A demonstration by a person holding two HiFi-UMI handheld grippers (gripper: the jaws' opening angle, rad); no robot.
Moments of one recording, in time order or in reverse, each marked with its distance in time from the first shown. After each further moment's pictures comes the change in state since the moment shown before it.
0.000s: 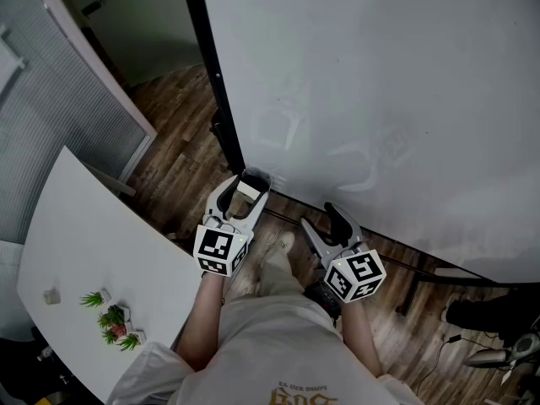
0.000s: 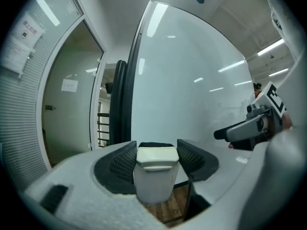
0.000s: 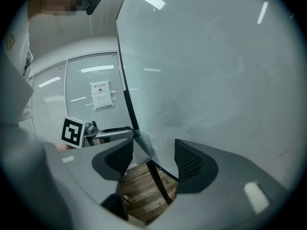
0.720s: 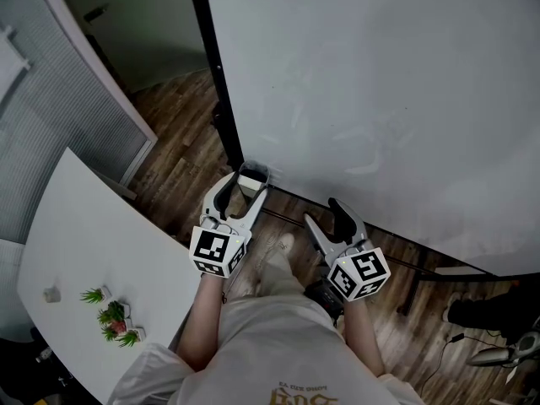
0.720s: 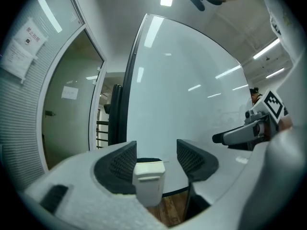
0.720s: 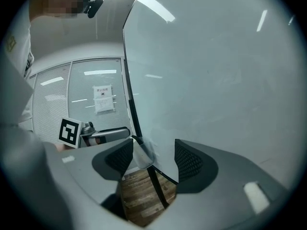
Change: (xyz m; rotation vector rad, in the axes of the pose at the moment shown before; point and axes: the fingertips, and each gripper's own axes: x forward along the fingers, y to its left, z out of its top) left arm -0.025 -0.018 0.034 0.012 -0.098 -0.005; right arm -0.027 0.009 0.020 -0.033 -0.074 -0.005
